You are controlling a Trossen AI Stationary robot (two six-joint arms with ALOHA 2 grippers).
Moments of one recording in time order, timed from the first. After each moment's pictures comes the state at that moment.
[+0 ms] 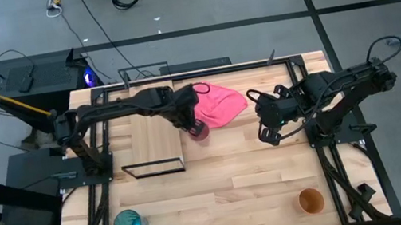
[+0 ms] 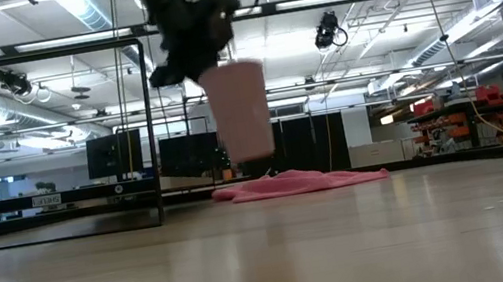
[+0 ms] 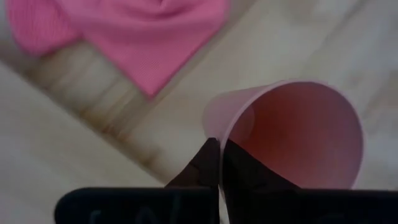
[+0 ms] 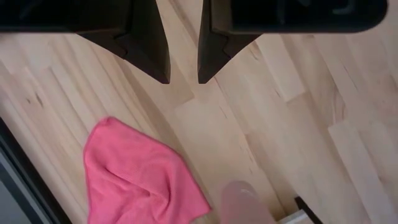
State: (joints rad) left arm 0.20 1.75 1.50 -0.90 0.09 -0.60; right arm 0.25 1.31 1.49 -1.38 0.34 0.69
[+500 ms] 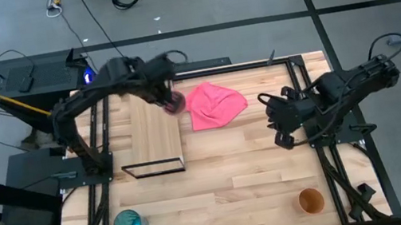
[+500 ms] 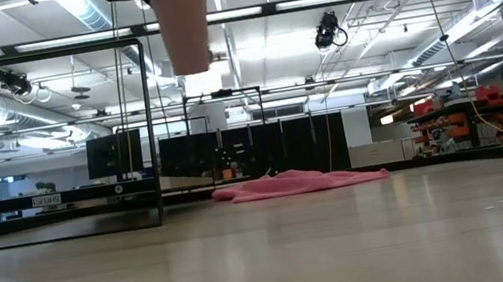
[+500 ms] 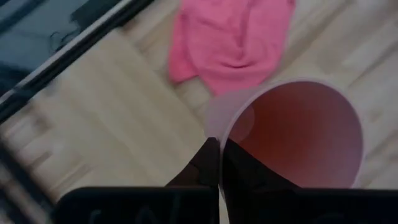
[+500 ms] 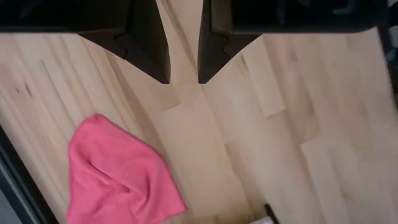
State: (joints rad) left arm 0.27 1.74 2.13 -1.57 -0.19 -0.60; right arm 0.36 1.24 1.49 -1.41 0.34 0.69
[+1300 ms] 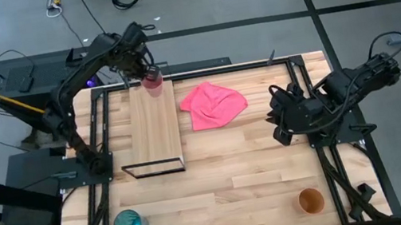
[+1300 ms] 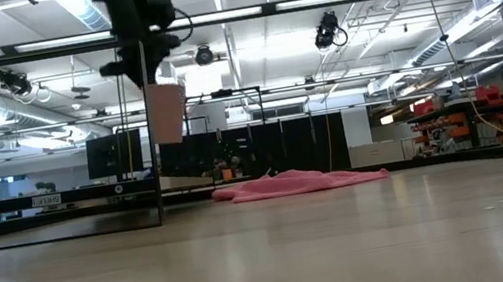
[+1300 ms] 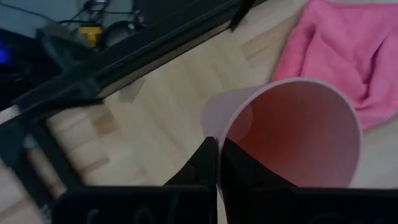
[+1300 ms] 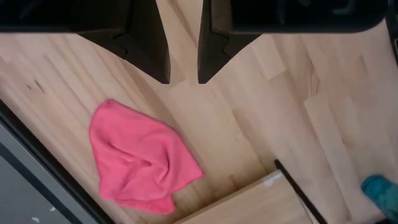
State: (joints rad) left arm 0.80 1.73 1.79 -1.33 -0.04 -0.28; right arm 0.41 1.21 1.49 -1.39 0.49 0.84
